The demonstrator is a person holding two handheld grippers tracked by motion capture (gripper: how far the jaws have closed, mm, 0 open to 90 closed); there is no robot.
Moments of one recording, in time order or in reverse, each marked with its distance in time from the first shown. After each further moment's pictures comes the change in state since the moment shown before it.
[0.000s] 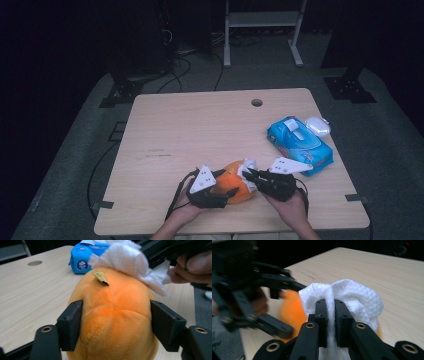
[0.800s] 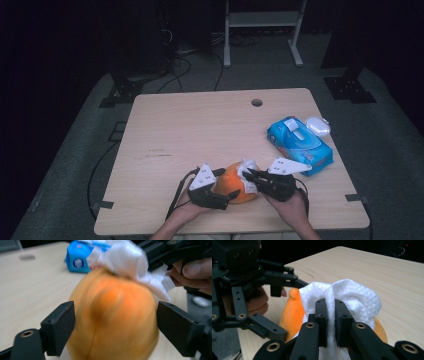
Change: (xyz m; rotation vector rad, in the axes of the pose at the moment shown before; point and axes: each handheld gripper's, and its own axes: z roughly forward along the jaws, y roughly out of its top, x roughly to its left) left arm 0.012 -0.005 0.005 -0.012 -0.071 -0.117; right arm -0.007 -0.002 0.000 0.012 -0.025 -0.008
